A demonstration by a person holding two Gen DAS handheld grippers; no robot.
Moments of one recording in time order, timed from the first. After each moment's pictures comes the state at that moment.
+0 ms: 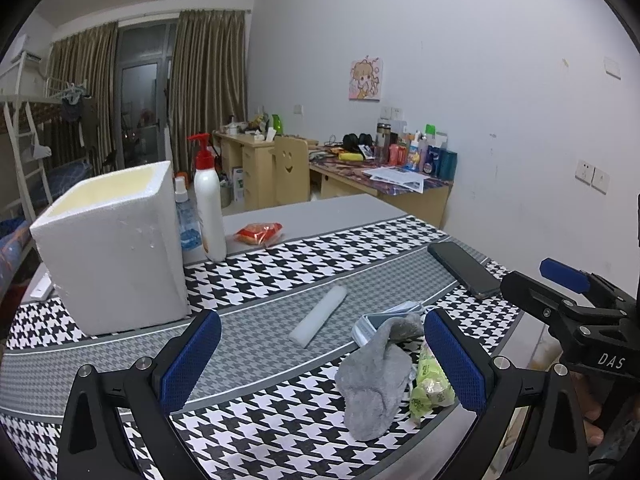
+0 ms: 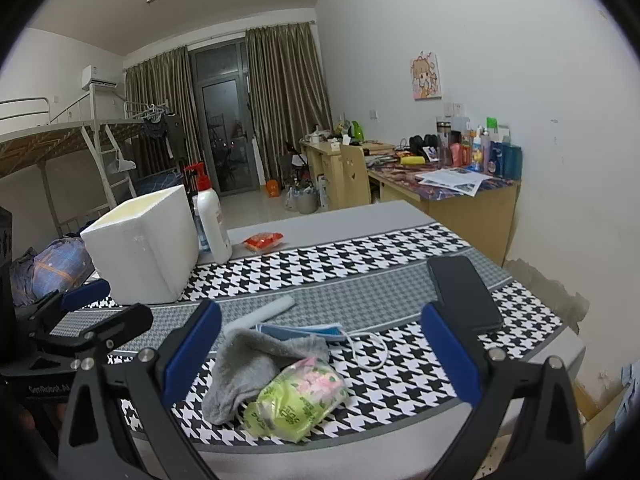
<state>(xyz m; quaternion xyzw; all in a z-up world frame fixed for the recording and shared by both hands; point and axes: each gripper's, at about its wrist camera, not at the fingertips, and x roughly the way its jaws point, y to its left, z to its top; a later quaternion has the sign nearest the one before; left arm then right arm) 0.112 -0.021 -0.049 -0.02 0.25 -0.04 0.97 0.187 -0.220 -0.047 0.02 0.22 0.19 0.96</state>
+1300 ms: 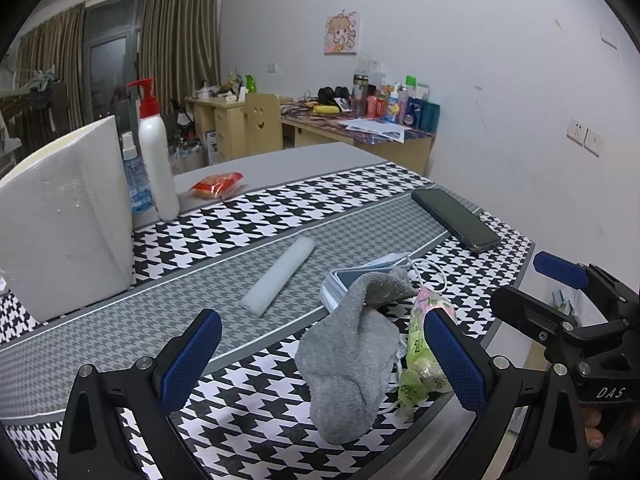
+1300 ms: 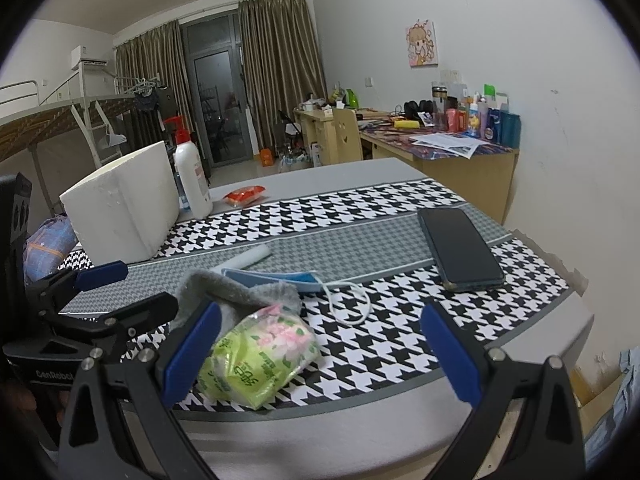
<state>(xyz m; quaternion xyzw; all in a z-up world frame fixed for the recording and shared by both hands) 0.149 -0.050 -0.092 -0.01 0.32 -0.09 0.94 0.203 -0.233 -0.089 0.01 0.28 0.18 0.94</state>
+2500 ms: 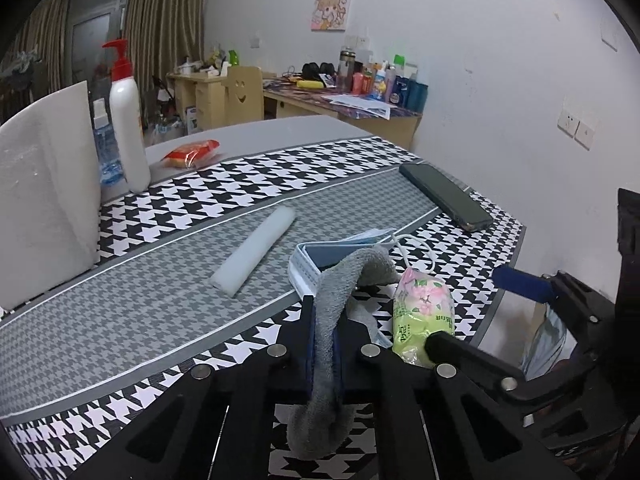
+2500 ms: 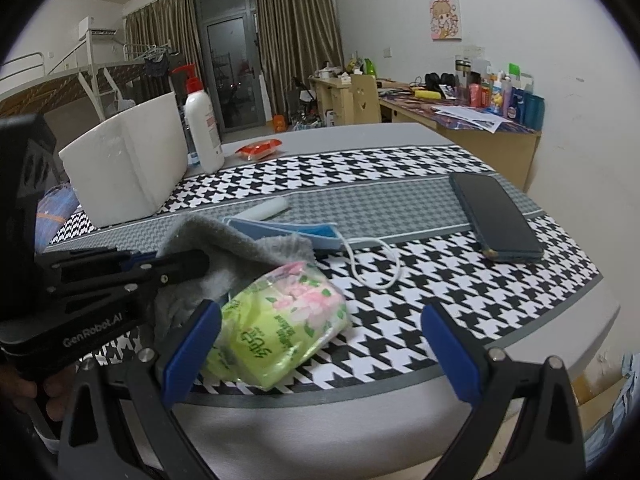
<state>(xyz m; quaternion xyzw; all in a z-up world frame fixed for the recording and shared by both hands) 0.164 -0.049 -0.113 -0.03 0.36 -0.12 0.93 0.211 -0.198 -0.117 -0.03 0.33 0.21 0.92</state>
